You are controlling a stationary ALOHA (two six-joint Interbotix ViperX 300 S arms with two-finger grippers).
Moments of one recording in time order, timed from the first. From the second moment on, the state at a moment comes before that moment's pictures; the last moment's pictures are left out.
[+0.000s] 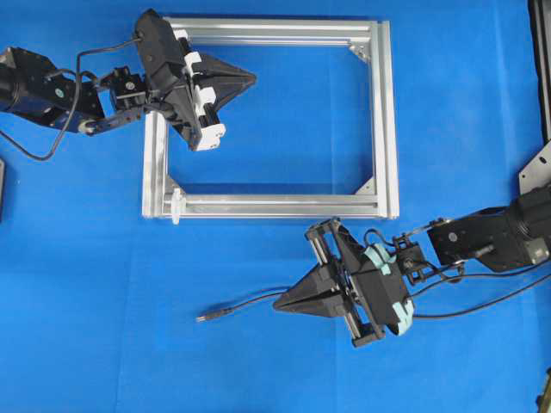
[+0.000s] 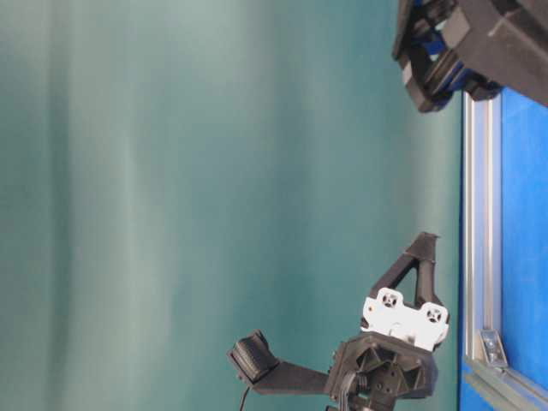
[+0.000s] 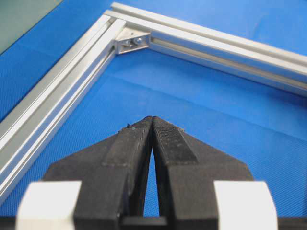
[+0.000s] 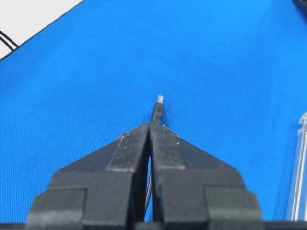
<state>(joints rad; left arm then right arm) 0.28 0.16 0.84 -0.11 -0.78 0.00 0.28 0.18 0.83 -0.11 -0.78 0.00</state>
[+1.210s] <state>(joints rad) 0.27 0.14 0.84 -0.09 -0.76 0.00 0.28 0.16 0.81 -0.08 -0.70 0.10</state>
